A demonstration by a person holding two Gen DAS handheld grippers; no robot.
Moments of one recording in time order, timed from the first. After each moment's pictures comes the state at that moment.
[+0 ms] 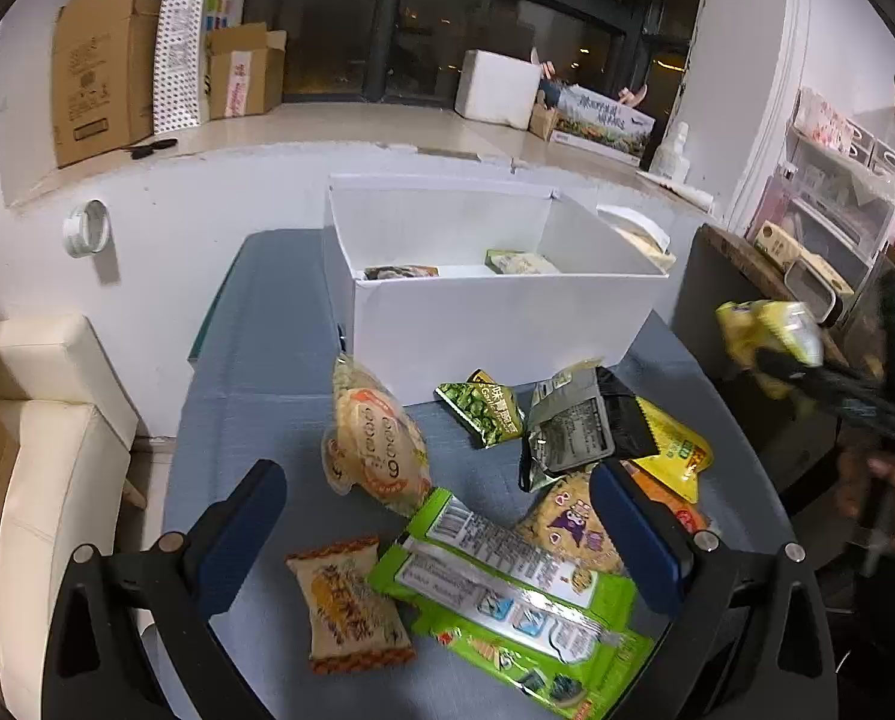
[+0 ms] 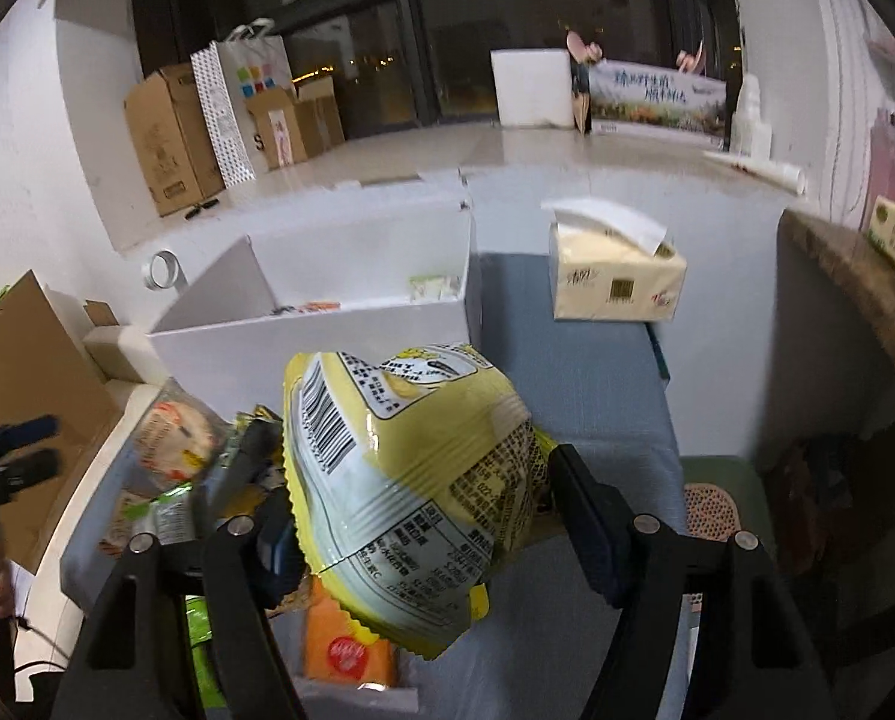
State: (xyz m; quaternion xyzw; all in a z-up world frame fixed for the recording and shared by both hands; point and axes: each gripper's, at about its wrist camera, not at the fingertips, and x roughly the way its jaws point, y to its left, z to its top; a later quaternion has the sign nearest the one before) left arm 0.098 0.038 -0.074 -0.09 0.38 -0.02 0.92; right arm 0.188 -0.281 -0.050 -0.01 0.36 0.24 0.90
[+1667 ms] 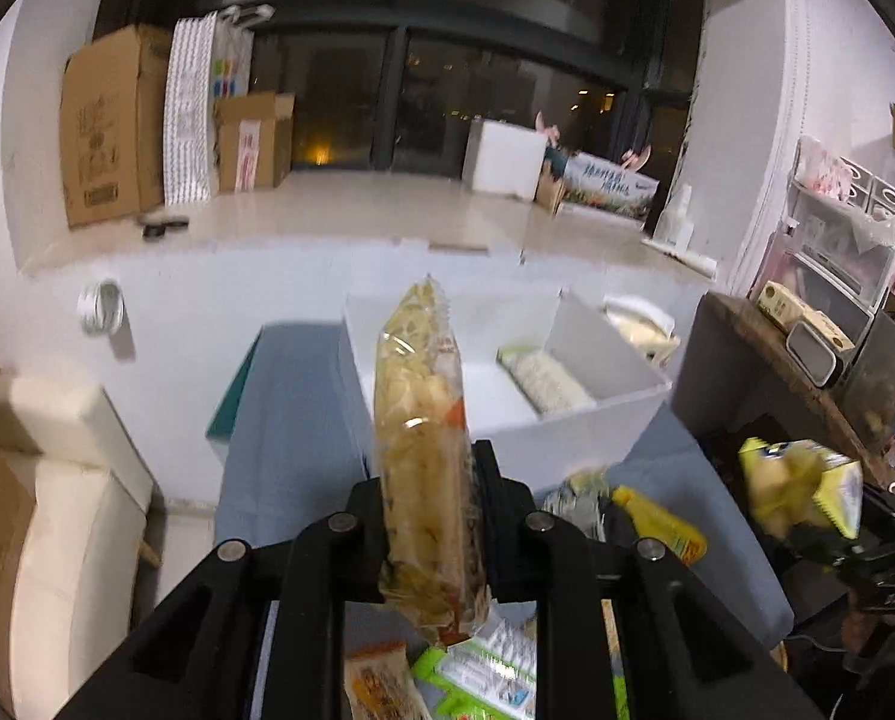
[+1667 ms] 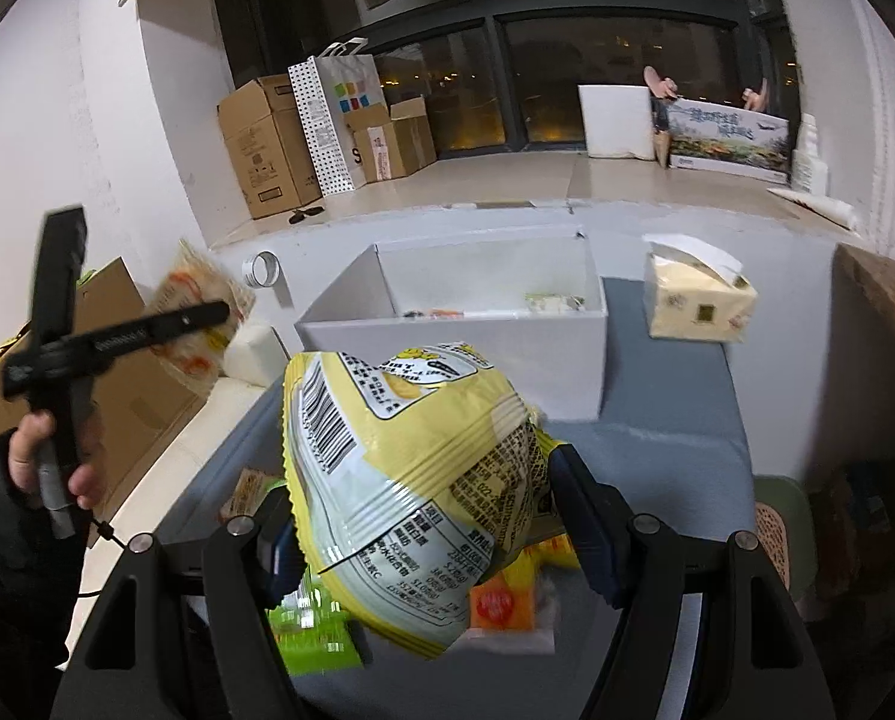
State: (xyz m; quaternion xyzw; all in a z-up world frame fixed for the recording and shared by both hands) left arm 0.120 0.057 0.006 -0.08 0.31 -0.01 0.95; right arm 0.135 -0.244 -0.026 -0.01 0.33 0.32 0.89
